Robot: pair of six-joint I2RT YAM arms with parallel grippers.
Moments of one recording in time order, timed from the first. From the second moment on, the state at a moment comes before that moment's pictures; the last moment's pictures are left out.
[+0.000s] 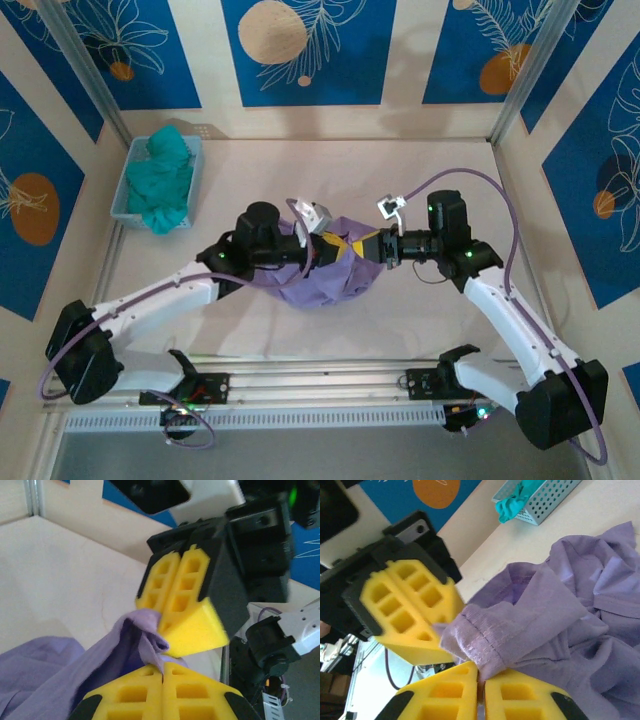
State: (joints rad) left arm -0.82 1.27 0.94 0.08 0.53 -0.16; right arm 0.32 1.01 0.85 -0.39 -0.95 0.24
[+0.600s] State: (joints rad) left arm -0.82 1.22 0.89 0.10 0.58 -0.12; right arm 0.39 0.89 0.75 -0.32 -0.72 0.19
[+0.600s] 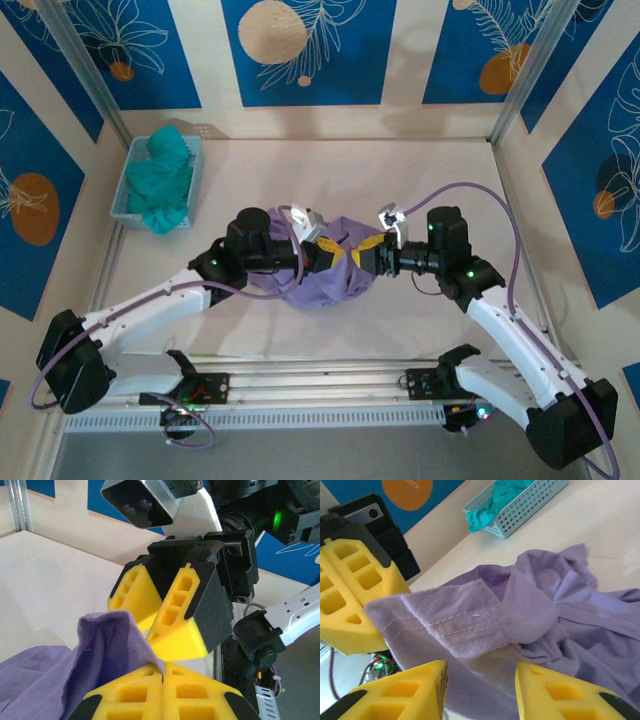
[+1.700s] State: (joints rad) left arm -0.81 1.06 0.76 0.09 0.37 -0.14; right arm 0.43 0.86 0.76 -0.31 -0.64 0.09
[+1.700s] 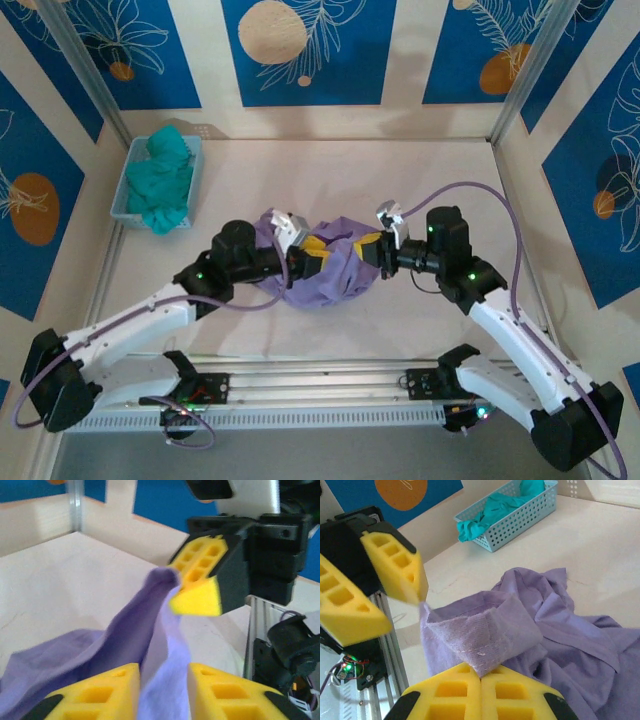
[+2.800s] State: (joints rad) left arm -0.56 1.48 0.65 0.53 0.70 -0.56; right arm 0.38 0.81 0.71 -0.32 -0.63 0.15
